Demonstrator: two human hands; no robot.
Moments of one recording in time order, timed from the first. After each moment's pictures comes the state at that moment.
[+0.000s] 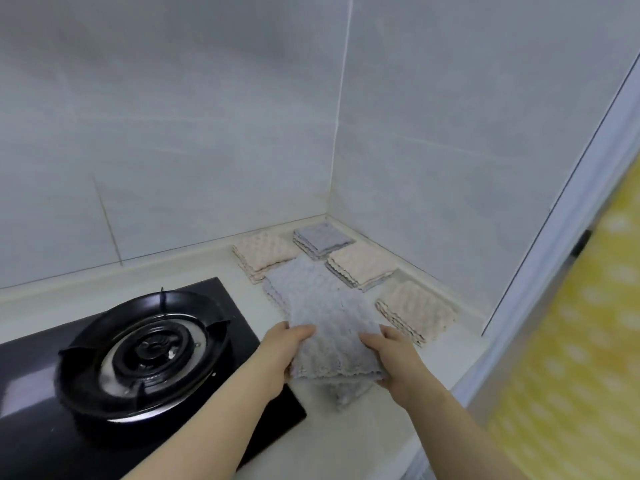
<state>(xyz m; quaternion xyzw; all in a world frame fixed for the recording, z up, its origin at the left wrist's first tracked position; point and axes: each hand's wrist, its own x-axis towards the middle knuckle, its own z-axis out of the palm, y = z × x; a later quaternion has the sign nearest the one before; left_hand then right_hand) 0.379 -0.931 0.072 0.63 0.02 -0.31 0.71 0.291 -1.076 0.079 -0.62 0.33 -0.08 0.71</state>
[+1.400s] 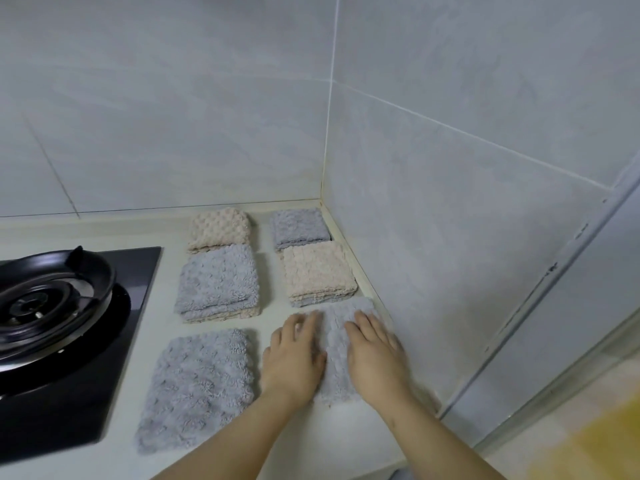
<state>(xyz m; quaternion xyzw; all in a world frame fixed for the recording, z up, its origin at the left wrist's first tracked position) 0.386 -1.228 0.011 0.97 -0.04 -0.02 0.22 0.378 -1.368 0.015 -0.99 -0.02 -0.05 0.10</state>
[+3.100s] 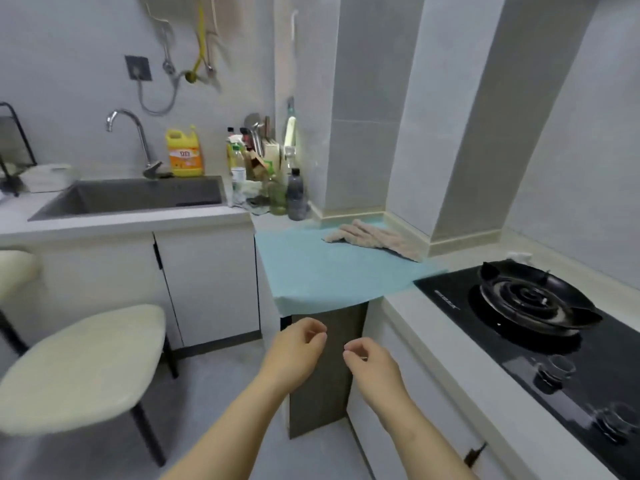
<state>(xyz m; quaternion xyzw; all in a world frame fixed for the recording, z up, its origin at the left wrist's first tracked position) -0.133 -0.617 0.079 0.70 0.55 0.28 0.36 -0.003 -0.664 0.068 -0.71 -0.48 0.35 0.37</state>
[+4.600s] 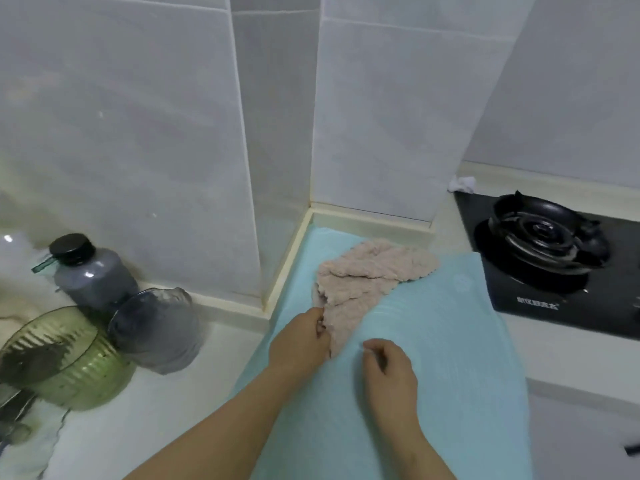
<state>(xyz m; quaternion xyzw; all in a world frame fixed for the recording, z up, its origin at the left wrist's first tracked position) 0.000 -0.007 -0.023 0.91 0.19 -0.02 0.37 -0.005 -0.148 -0.023 -0.87 -0.02 0.04 0.50</state>
